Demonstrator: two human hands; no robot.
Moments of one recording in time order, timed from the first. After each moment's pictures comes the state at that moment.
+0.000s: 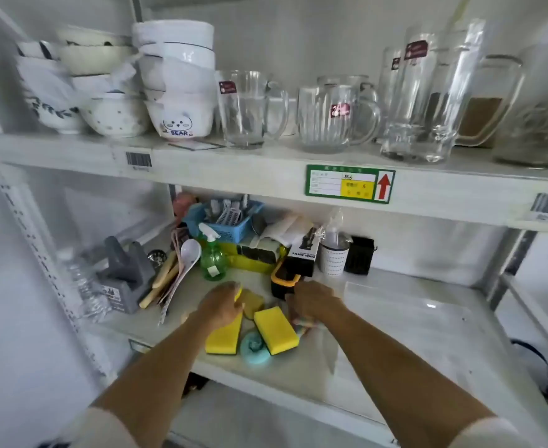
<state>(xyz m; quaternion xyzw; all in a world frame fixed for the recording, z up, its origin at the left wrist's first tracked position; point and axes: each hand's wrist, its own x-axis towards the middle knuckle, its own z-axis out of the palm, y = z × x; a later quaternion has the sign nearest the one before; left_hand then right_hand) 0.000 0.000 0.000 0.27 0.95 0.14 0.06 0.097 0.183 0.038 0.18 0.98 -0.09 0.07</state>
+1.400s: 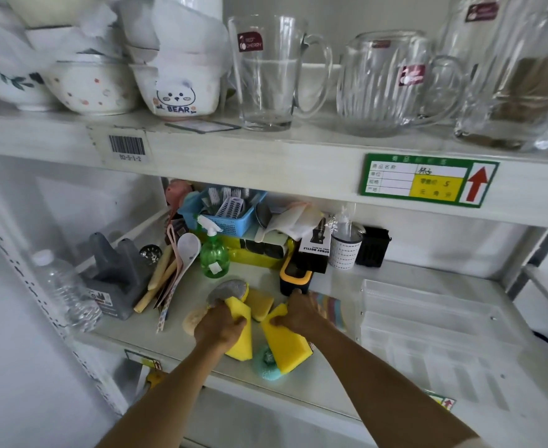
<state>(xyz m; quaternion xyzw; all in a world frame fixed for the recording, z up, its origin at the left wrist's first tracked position) -0.025 -0.007 -0.051 0.11 0.97 0.18 0.09 0.046 0.156 -0.020 0.27 0.94 -0.22 0.06</state>
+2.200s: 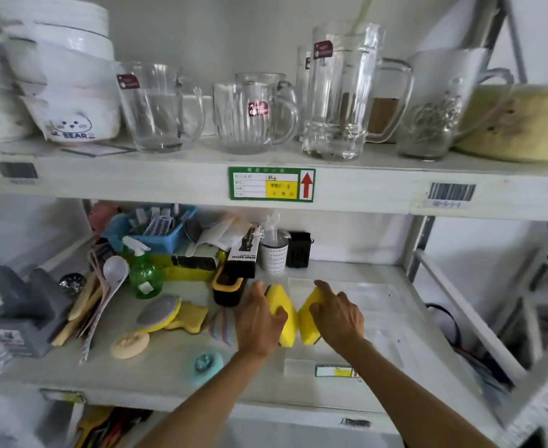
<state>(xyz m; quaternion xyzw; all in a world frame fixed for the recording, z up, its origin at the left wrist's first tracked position) 0.125 0.143 0.002 0.28 0.89 0.36 -0.05 0.218 0.262 0.018 0.38 0.89 -0.17 -0.16</state>
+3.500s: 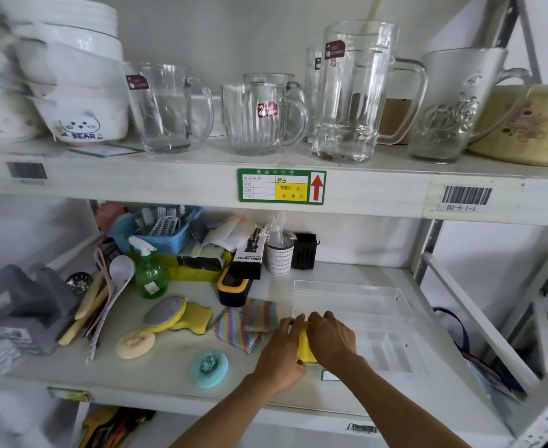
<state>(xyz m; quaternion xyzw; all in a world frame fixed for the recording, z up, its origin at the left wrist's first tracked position) 0.140 0.143 -0.053 0.48 0.85 0.23 0.06 0.207 0.247 -0.019 0.33 0.93 -0.11 -0.06</state>
